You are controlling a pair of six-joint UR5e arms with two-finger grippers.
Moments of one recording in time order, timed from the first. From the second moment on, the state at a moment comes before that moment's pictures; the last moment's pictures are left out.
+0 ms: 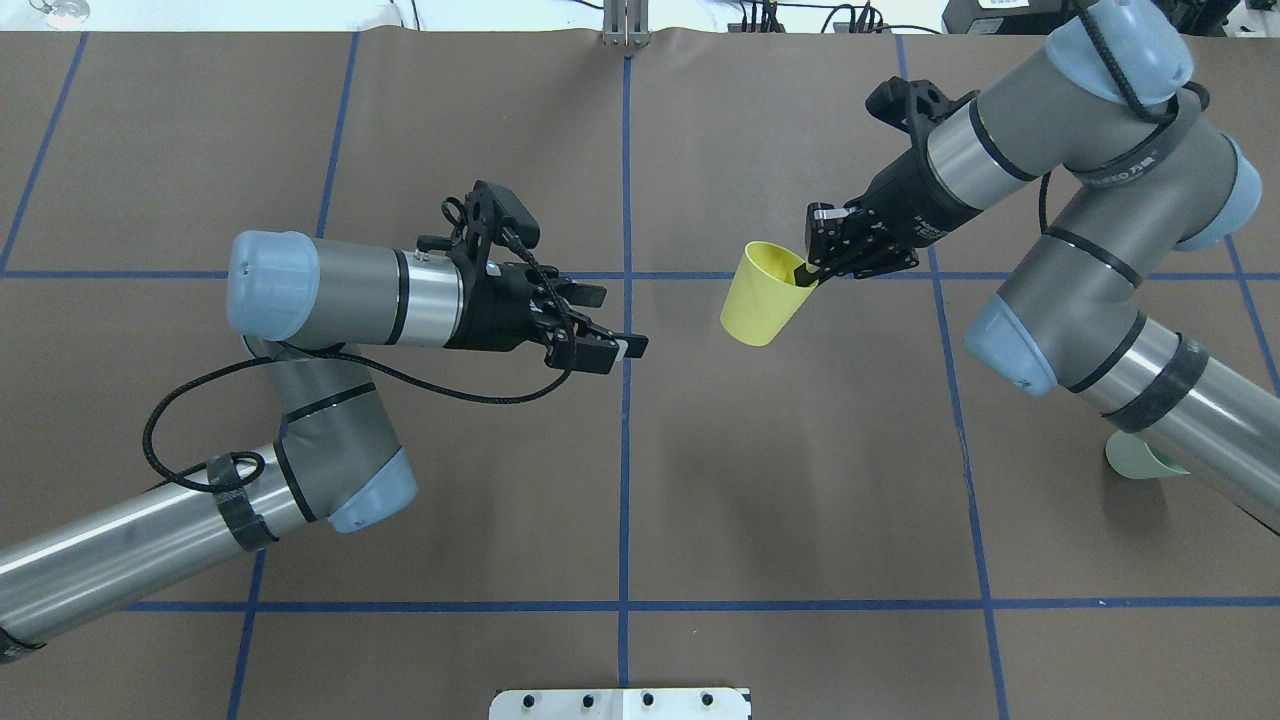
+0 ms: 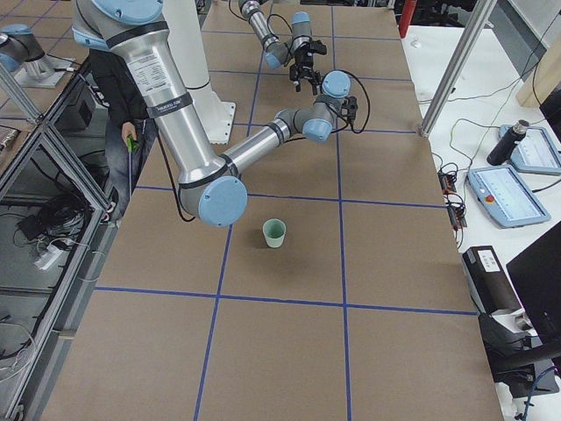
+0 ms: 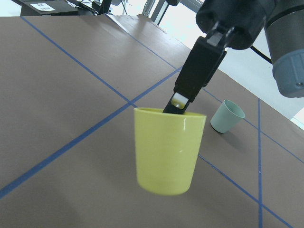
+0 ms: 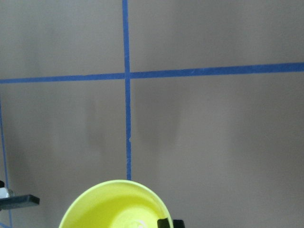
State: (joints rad) left arm -0.61 -2.18 -1.43 -2.89 -1.97 -0.79; right arm 0.90 -1.11 1.65 -1.02 2.46 1.23
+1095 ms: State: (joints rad) left arm -0.90 -2.07 -1.43 -2.44 -1.81 -0.81; right arm 1.09 -1.21 1.73 -1.32 2.23 0.58
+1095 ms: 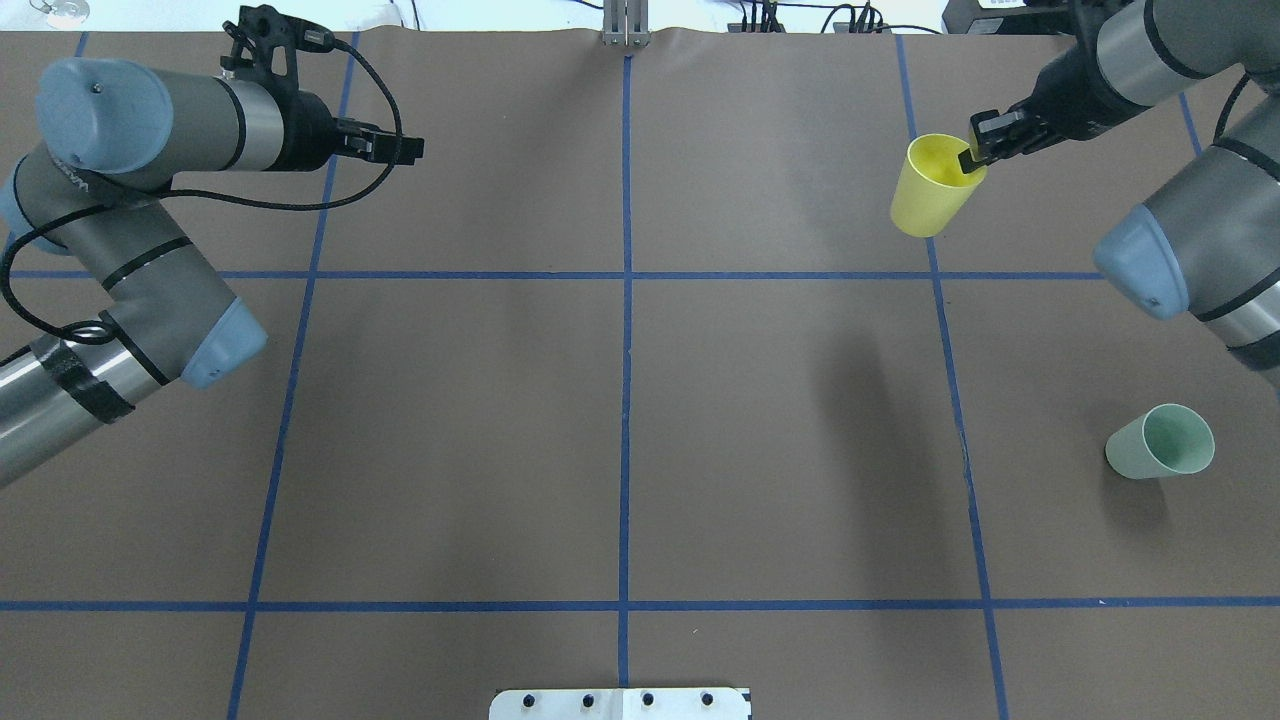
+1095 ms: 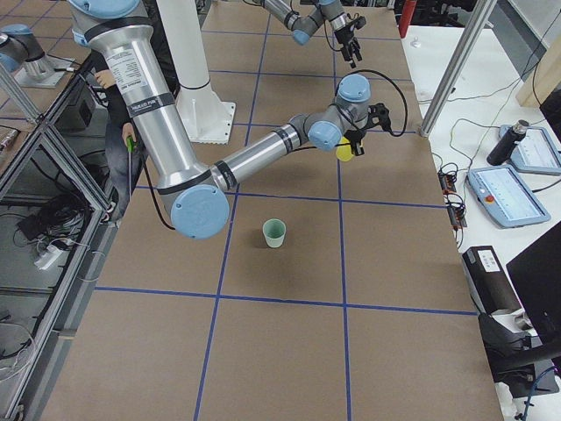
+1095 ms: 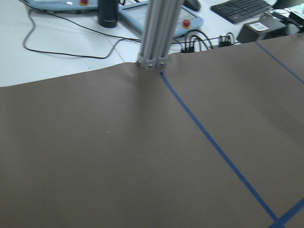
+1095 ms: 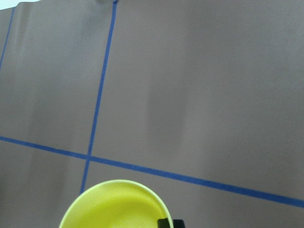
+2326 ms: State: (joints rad) left arm -1.14 -2.08 -1.45 -1.87 -1.95 -0.48; right arm 1.17 -1.60 2.03 -1.53 2.16 0.24
